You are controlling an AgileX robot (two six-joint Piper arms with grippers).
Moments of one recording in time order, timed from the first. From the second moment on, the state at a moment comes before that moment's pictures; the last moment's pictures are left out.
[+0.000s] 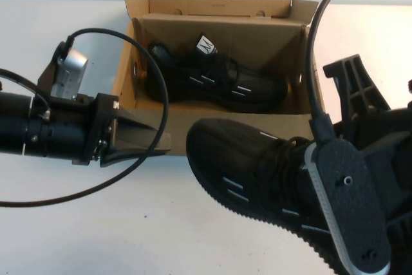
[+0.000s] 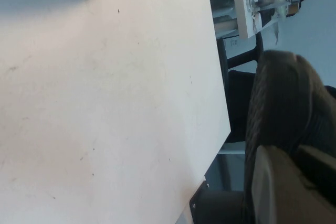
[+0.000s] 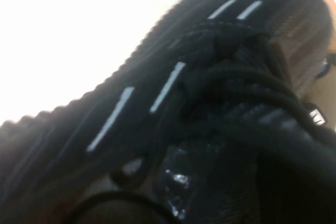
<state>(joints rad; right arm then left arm) 0.89 1.10 -1.13 -0.10 0.91 -1.16 -0.13 1.43 -0.86 -1.30 1.19 0.75</state>
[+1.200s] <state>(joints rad) 0.89 1.12 -1.13 0.06 0.76 -1.27 -0.25 1.44 -0.86 -1.40 1.18 0.72</state>
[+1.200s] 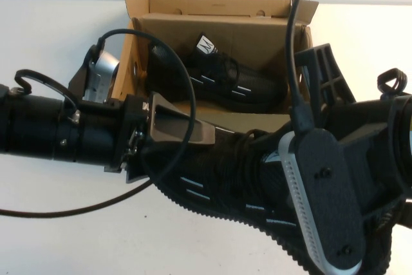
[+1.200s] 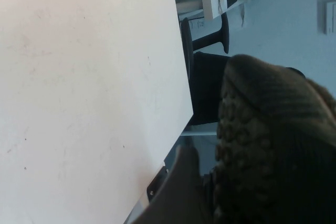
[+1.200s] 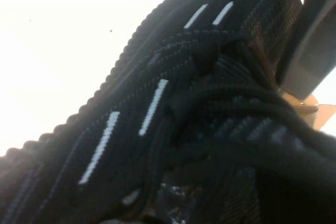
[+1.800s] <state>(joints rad) 0.89 1.12 -1.13 0.10 0.75 -1.25 -0.25 1.44 -0.86 -1.40 1.18 0.74</state>
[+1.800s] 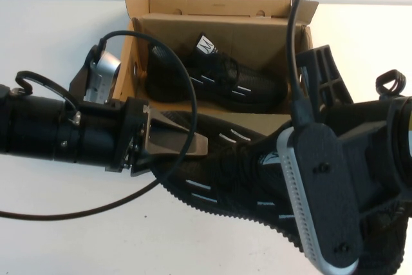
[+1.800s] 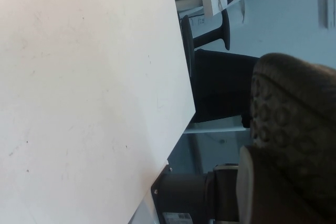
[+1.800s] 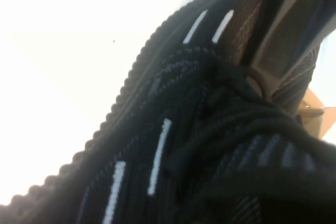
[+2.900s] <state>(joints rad) 0.89 1.02 -1.13 -0.19 0.72 -0.72 -0.25 1.44 -0.86 -1.39 1.15 0.79</state>
